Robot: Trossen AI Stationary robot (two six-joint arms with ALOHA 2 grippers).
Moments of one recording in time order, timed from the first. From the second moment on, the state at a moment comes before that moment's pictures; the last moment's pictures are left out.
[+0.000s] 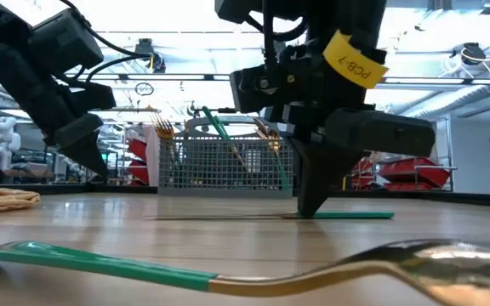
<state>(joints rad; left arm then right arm) -0.05 0.99 0.32 -0.35 -0.51 -0.55 0.38 2.21 1.64 -0.96 0.30 0.20</state>
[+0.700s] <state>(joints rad) -0.05 0.99 0.32 -0.35 -0.51 -0.53 0.29 2.10 1.64 -0.96 0.10 0.10</state>
